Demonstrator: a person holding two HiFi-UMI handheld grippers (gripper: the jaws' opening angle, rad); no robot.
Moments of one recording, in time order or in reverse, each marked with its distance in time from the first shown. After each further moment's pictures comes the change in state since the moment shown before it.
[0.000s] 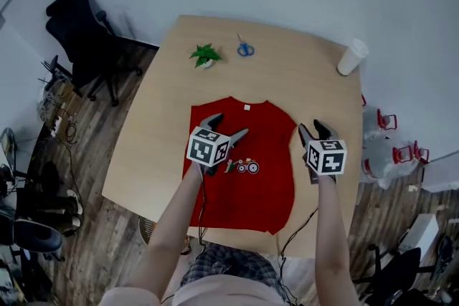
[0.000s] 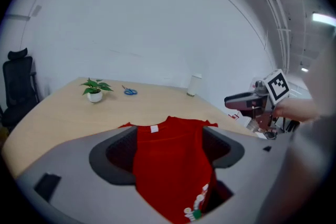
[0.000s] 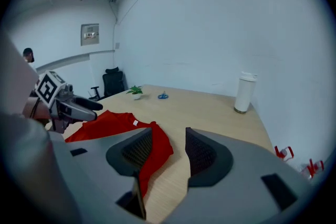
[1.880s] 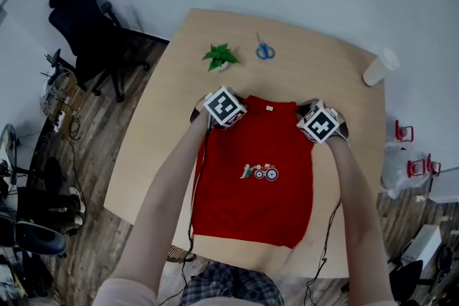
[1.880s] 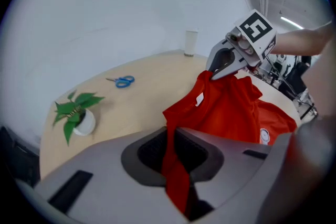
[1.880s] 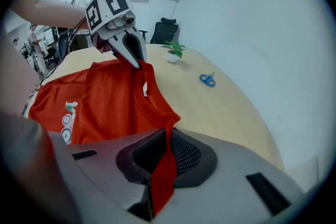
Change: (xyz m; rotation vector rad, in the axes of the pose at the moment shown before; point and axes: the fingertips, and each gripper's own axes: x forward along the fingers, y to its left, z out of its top) left arm 0.095 0.120 0.005 0.414 0.426 -0.112; right arm 0.175 0.051 0.005 -0.677 0.389 0.324
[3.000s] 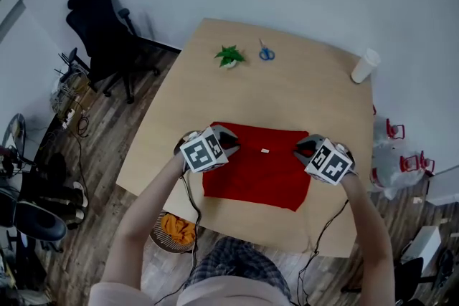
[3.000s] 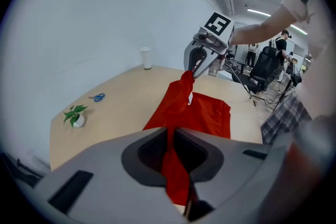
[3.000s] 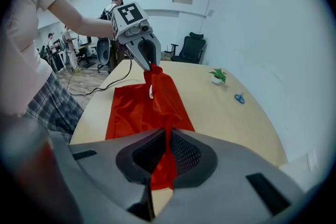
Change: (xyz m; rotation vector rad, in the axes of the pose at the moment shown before) left arm -0.164 -0.196 -0.051 0.227 -0.096 -0.099; right arm -0.164 0.187 -0.022 -0.164 -0.099 0.179
